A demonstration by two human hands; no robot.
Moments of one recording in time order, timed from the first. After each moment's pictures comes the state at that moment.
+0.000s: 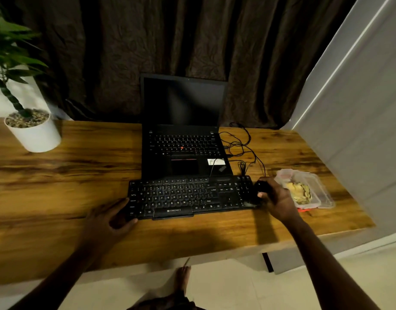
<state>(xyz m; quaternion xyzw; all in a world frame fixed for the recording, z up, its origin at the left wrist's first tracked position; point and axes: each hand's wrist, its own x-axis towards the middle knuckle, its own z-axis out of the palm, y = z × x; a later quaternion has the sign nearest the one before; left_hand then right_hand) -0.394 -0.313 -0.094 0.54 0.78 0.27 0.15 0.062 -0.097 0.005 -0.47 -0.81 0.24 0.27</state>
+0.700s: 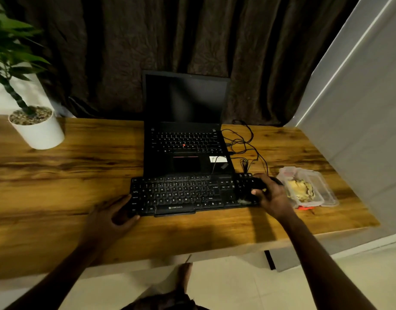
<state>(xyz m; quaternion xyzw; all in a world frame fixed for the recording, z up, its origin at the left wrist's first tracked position) -0.387 -0.313 -0.084 0.54 0.78 0.28 0.15 0.041 -0.101 0.004 -0.49 -0.81 0.22 0.24</state>
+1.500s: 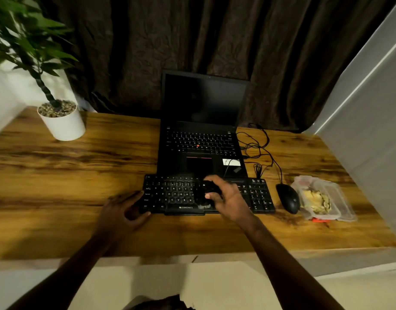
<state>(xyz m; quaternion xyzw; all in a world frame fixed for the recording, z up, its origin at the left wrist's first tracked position) -0.380 -0.314 -0.070 0.57 0.77 0.27 0.07 -0.101 -0.135 -0.001 -0.38 -0.85 0.34 0.16</state>
